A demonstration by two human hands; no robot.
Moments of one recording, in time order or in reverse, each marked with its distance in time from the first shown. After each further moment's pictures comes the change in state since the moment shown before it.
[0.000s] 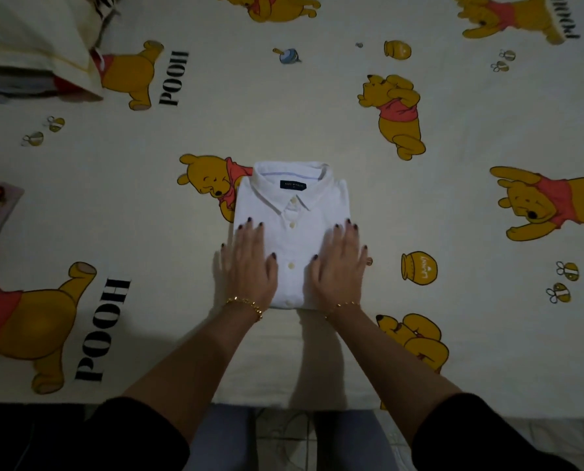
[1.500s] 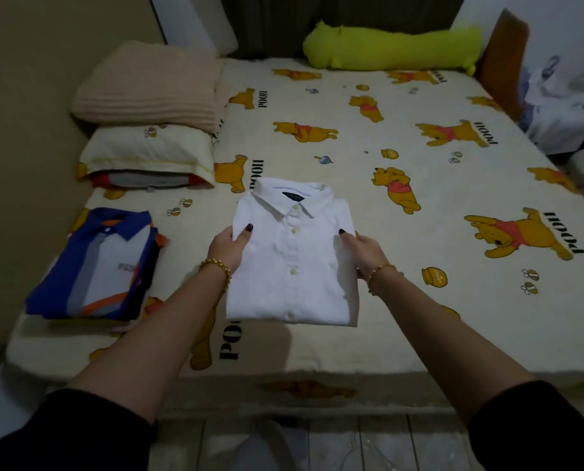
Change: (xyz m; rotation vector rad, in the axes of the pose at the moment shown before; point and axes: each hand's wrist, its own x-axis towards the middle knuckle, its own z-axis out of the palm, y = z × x) left_hand -0.051 -0.146 -0.296 -0.916 -0.088 -0.219; right_hand -0.081 -0.209 -0.185 0.896 -0.224 0.435
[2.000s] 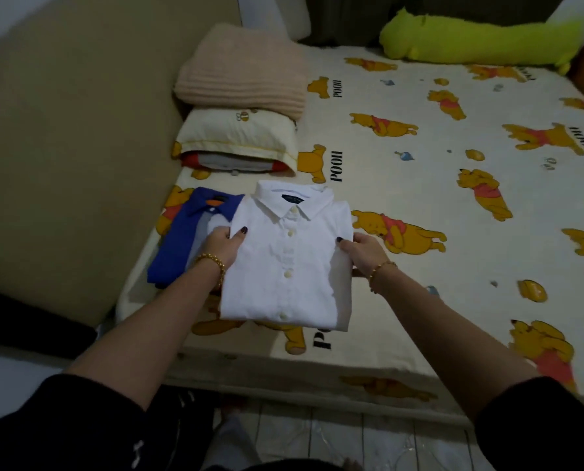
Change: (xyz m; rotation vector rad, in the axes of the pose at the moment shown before) left_hand 0.022 -0.099 -0.219 0.121 0.083 -0.122; right_hand -0.054 -0.022 0.214 -0.120 -0.171 0.001
